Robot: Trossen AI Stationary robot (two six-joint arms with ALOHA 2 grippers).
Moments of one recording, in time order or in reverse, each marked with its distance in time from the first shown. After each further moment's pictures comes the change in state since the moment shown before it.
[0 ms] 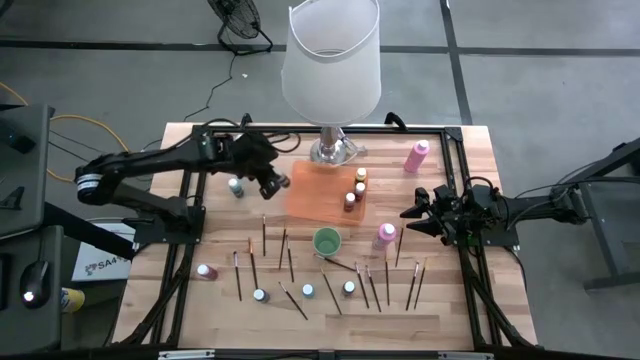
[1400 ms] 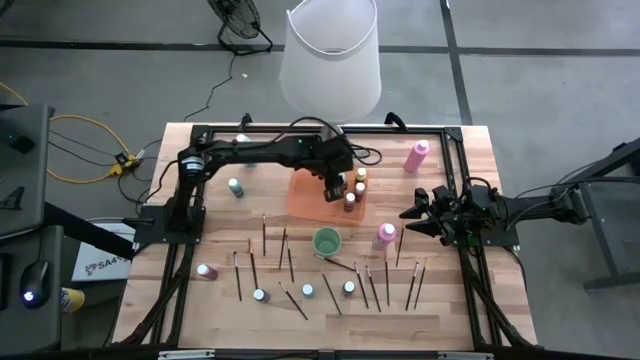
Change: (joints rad) left arm -0.045 0.798 0.654 0.058 0.044 0.359; right arm 0.000 0.008 0.000 -0.015 0.001 0.000
